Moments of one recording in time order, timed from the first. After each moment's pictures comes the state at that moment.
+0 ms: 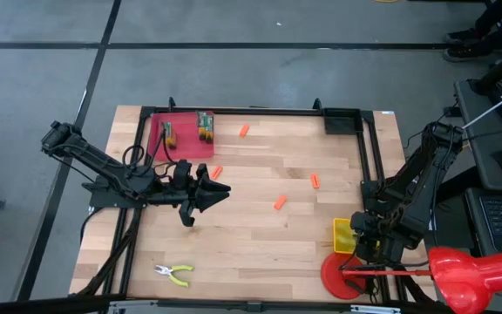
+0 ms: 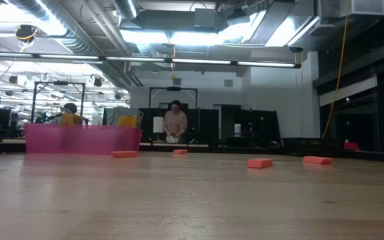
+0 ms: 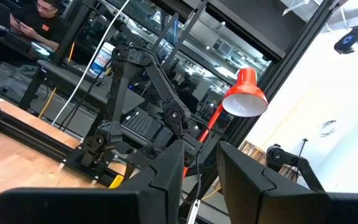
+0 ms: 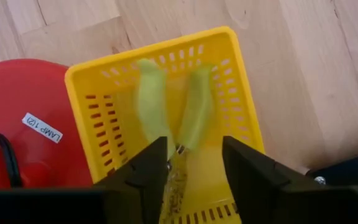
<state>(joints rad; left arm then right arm) -0.44 1.12 0.77 0.60 -0.46 -0.50 1.15 1.19 0.76 -1.08 0.29 1.47</state>
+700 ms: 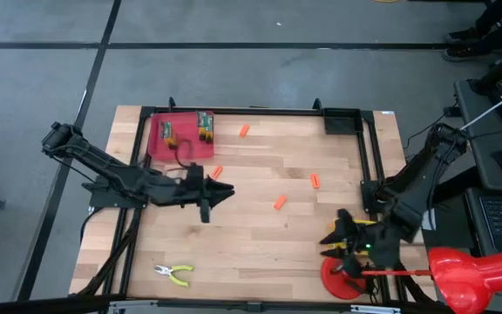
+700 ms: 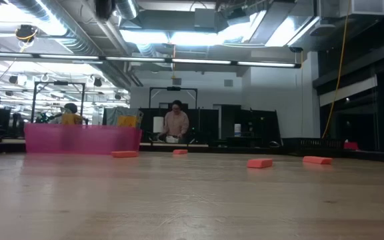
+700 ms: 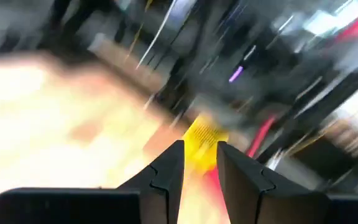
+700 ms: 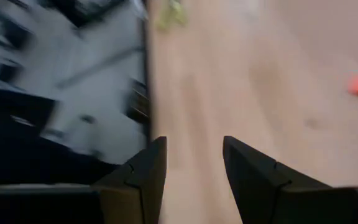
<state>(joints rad) -0.42 1.15 0.77 0.19 -0.60 -0.69 0.95 1.19 0.92 -0.48 0.52 1.02</state>
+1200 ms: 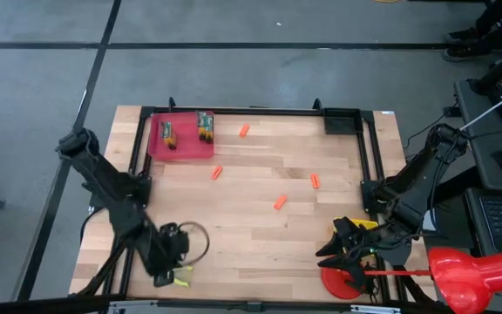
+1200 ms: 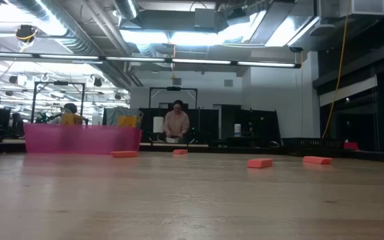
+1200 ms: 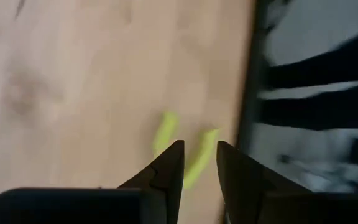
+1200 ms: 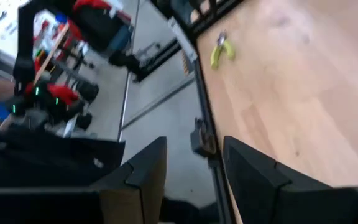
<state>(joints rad) -0.87 1.40 0.98 -0.65 -0.13 -1.09 0.96 1.19 0.92 -0.19 0.56 1.09</state>
